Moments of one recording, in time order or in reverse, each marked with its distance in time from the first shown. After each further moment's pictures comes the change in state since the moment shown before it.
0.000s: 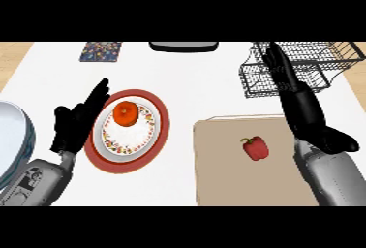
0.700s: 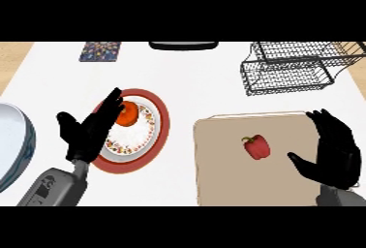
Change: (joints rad) left arm 0.062 -0.118 0.025 -0.005 0.102 -0.038 -0.013; right arm 0.314 0.060 -0.288 0.294 -0.309 0.306 -0.638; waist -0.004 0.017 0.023
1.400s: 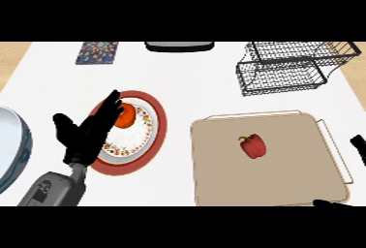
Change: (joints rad) left arm 0.030 -0.008 0.017 -0.039 -0.005 -0.006 0.036; right arm 0.295 -0.230 -0.005 -0.191 0.395 -0.225 0.021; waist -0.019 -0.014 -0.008
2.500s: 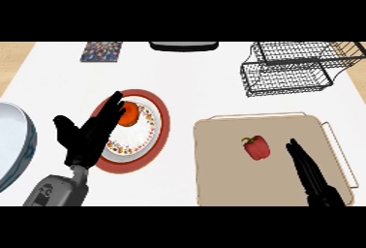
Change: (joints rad) left arm 0.025 -0.049 0.039 -0.037 -0.057 -0.043 0.036; right arm 0.145 0.167 0.421 -0.604 0.702 -0.178 0.967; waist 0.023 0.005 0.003
